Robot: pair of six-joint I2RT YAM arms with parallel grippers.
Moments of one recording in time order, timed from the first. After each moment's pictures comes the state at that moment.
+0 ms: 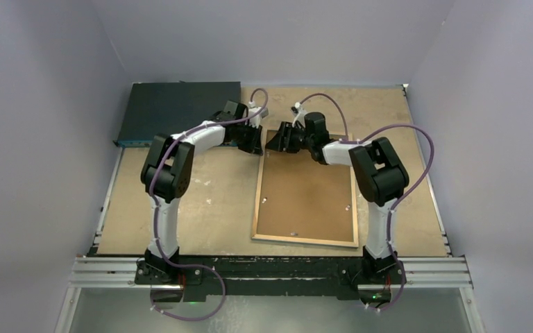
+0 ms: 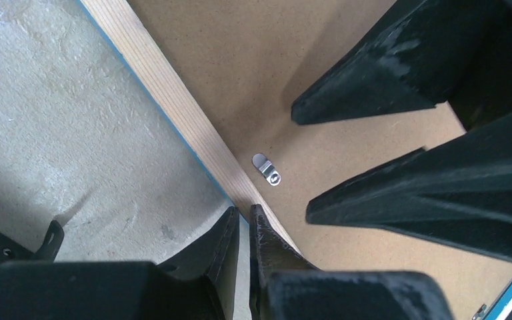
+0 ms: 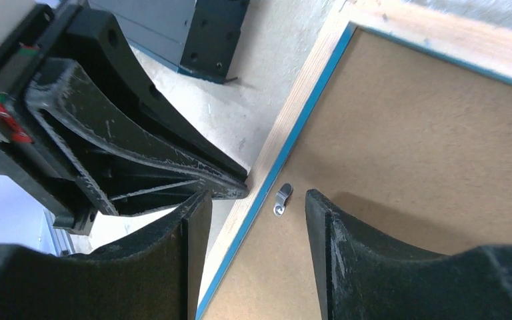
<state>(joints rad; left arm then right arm) -0.40 2.12 1.52 -0.35 0.48 -0.03 0.40 2.04 1.16 0.37 -0.55 0.58</state>
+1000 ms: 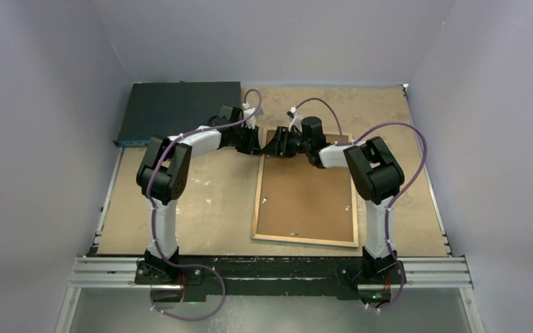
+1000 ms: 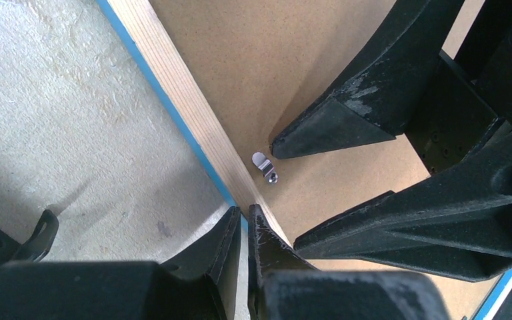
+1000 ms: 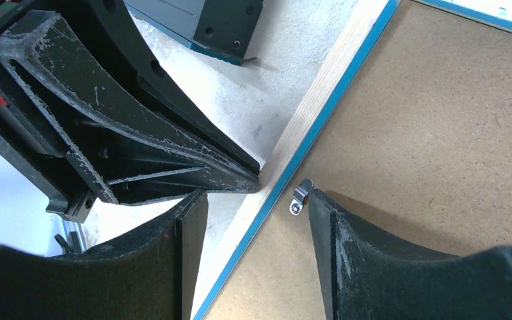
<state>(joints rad) -0.38 2.08 1.39 -0.19 0.52 -0.13 0.42 2.08 1.14 0.45 -0.60 0.60</state>
